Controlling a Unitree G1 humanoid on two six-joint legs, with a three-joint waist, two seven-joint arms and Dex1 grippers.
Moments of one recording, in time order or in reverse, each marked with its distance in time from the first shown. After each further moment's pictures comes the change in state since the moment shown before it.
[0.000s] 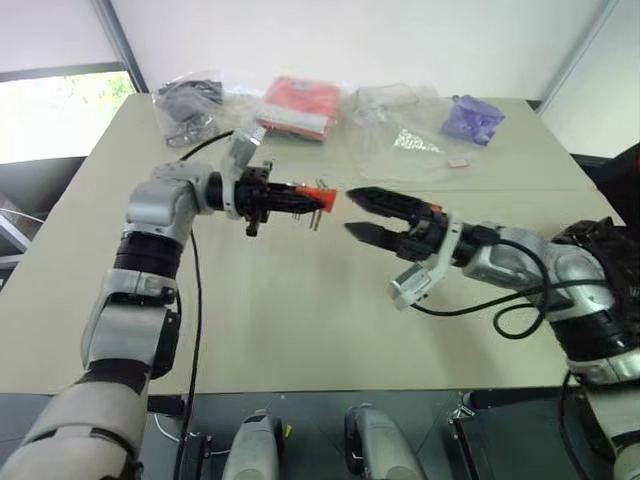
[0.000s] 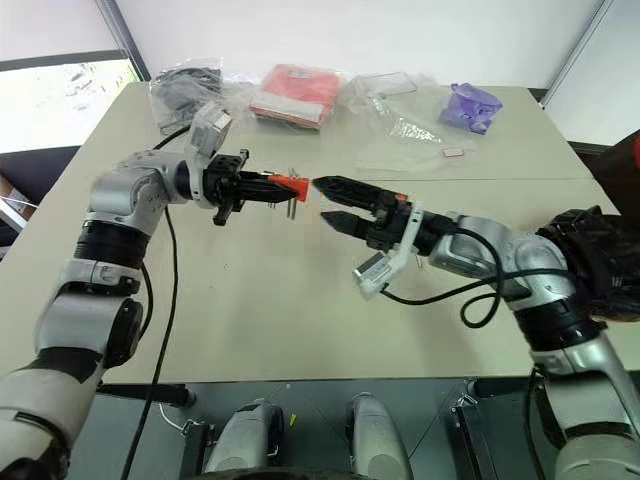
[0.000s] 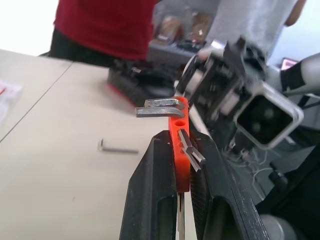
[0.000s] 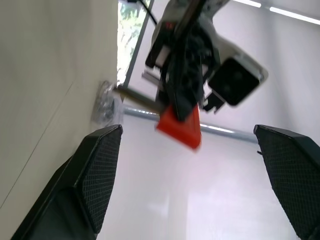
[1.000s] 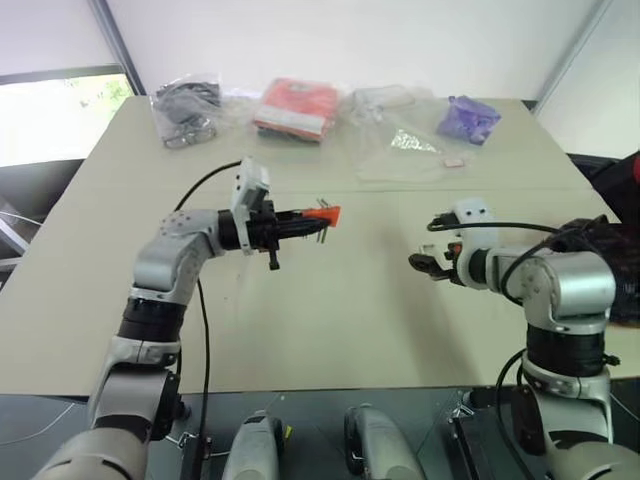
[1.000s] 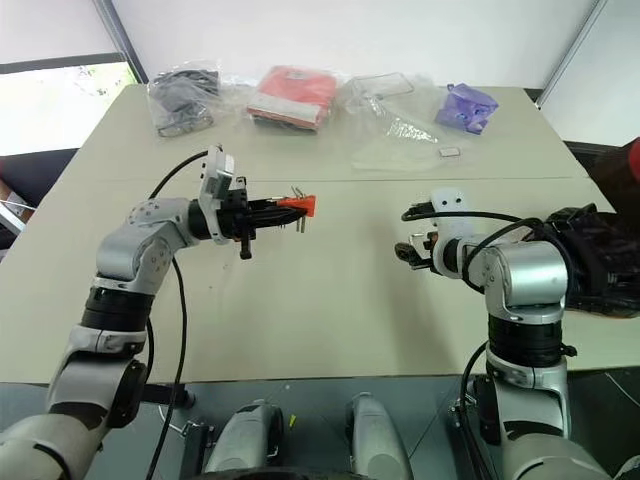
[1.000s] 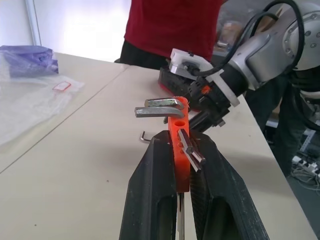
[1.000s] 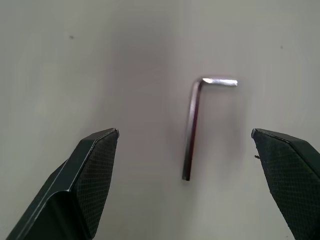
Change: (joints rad) left arm 0.325 -0.087 0.039 -0.423 -0.057 -0.002 0.374; right arm -0.064 0.398 -0.306 -0.212 0.965 2.360 0.178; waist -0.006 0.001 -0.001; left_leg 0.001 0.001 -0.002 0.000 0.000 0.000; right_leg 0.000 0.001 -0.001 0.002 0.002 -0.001
